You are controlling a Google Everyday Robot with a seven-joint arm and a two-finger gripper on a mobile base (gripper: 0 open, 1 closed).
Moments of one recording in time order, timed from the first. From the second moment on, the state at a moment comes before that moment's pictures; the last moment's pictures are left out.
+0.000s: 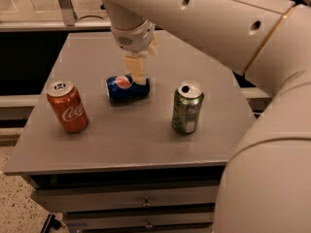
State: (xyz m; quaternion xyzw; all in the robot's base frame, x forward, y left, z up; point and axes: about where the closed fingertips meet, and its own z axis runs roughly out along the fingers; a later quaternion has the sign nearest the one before) arm 0.605 0.016 0.900 -0.55 0.82 -0.15 0.05
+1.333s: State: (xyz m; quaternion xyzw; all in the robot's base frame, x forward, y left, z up) arm 0.600 0.018 0.901 -0.57 0.81 -0.13 0.06
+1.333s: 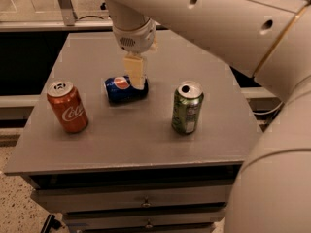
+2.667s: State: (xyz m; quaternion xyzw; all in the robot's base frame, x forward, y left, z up) arm 0.585 -0.006 0.941 -0.60 0.78 -0.08 0.15
